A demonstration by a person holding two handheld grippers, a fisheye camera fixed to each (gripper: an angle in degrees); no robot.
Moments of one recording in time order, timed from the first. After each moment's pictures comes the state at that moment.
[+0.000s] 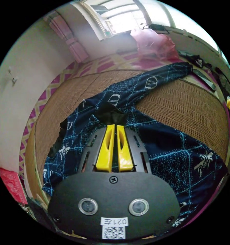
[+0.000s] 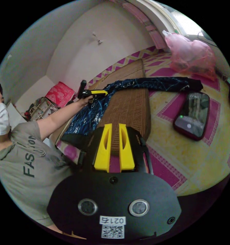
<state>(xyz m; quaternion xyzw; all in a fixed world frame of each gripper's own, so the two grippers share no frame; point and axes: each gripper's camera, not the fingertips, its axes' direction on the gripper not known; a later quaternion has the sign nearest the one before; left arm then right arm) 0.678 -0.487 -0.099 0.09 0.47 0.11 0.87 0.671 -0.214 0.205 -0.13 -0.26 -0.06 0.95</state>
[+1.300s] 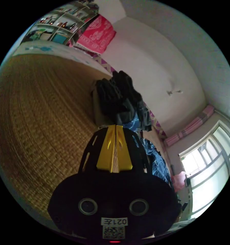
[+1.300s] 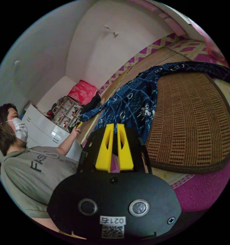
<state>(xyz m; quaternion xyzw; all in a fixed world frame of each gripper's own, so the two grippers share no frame) -0.422 0.050 0.160 -0.07 0.34 -0.67 0.66 0.417 -0.147 0.216 -0.17 -0.40 -0.05 0.90</state>
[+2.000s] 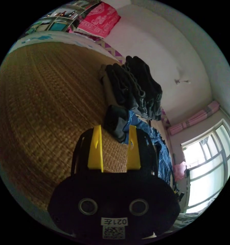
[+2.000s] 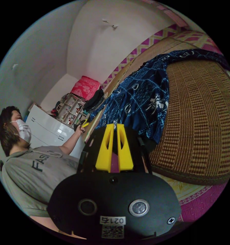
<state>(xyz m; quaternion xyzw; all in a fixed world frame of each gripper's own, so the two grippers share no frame) -0.585 0.034 0.251 -0.14 0.40 -0.61 0.67 0.351 -0.128 0.259 -0.21 -0.43 -0.04 0.88</state>
